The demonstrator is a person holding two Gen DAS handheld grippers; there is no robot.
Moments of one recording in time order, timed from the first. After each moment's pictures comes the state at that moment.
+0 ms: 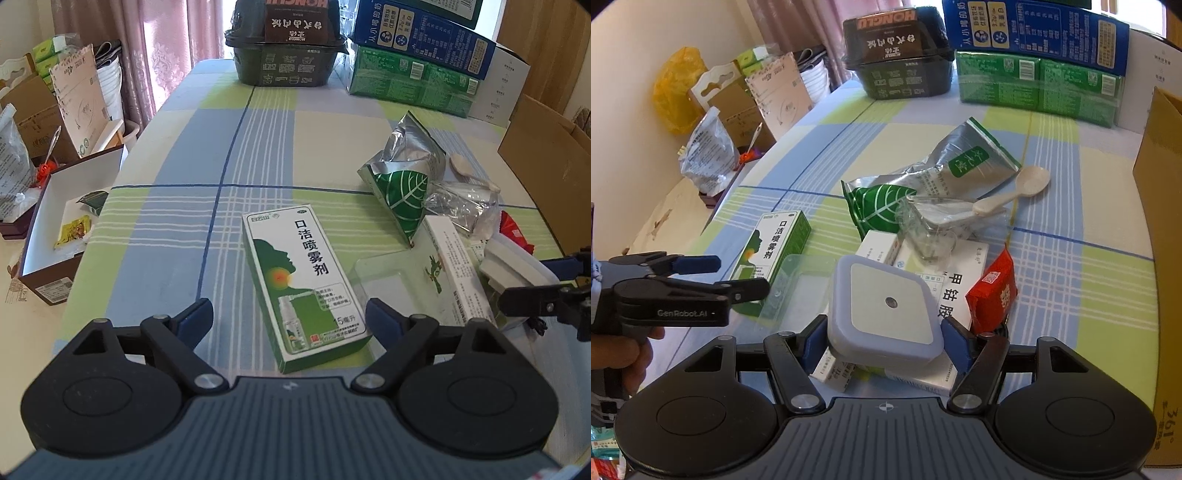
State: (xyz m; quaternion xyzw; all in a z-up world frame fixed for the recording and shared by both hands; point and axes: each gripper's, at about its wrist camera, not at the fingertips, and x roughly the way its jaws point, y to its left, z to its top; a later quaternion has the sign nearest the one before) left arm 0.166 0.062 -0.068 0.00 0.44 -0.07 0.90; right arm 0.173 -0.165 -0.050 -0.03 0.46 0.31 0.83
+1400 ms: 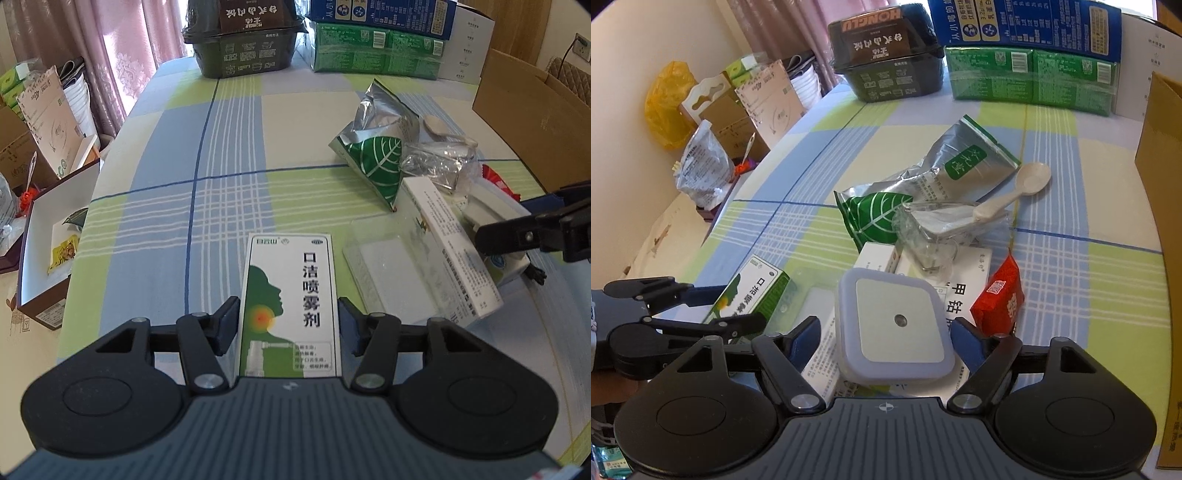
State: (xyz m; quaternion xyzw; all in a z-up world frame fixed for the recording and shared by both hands) left arm 0.162 0.054 -0.072 0.07 0.45 -0.12 0.88; right arm 0.185 -0.160 -0.053 -0.01 0.47 0.31 0.83
